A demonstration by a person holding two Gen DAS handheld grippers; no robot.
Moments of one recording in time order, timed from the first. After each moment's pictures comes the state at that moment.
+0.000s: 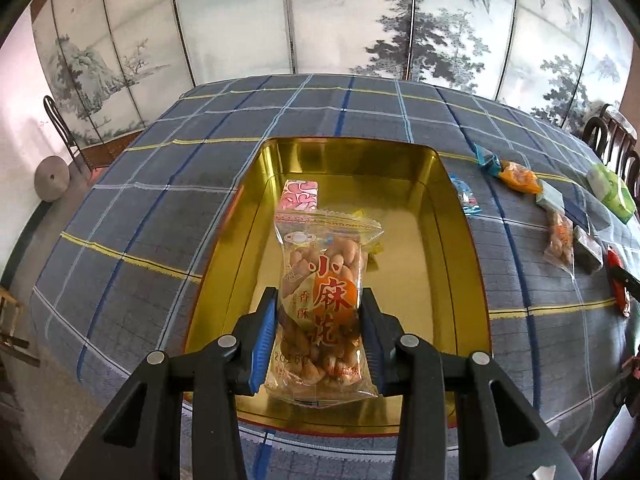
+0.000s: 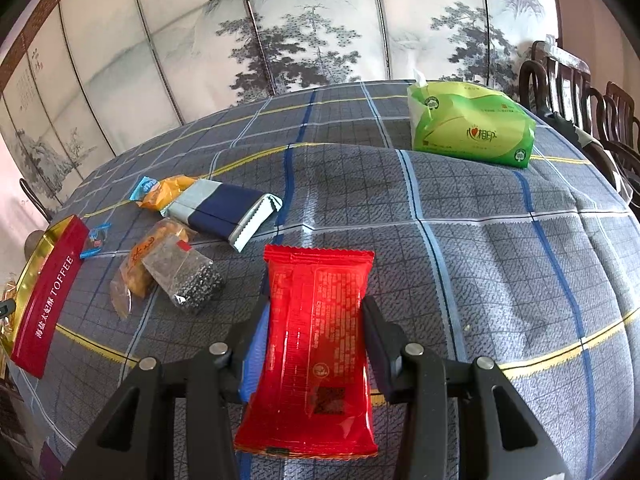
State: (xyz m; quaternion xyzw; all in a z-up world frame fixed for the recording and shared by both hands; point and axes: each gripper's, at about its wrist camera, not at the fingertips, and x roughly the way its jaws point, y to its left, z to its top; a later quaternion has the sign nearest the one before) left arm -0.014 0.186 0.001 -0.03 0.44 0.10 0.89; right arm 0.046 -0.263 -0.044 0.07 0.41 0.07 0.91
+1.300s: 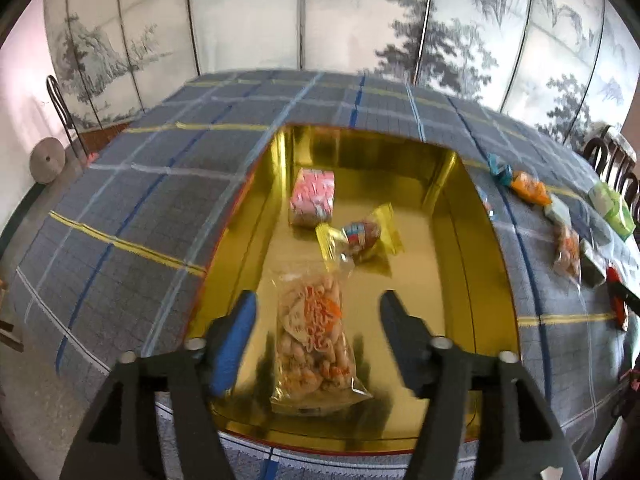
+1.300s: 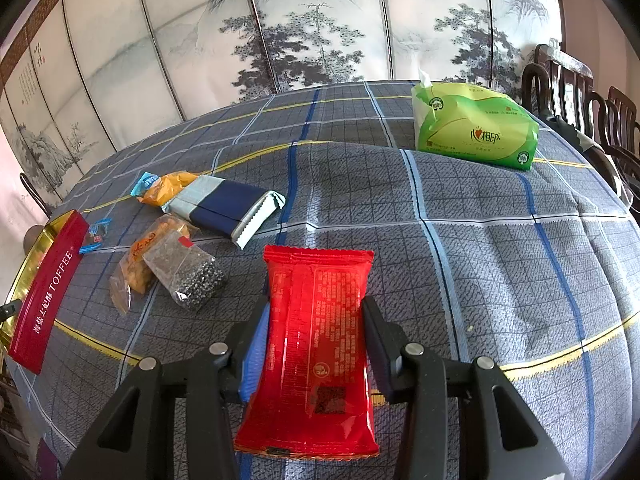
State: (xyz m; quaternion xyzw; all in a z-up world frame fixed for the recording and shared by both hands) left arm -0.016 0.204 -0.015 -0.06 0.42 0.10 0.90; right arm 0.046 -0.260 -0.043 0.06 0.41 0.07 0.91
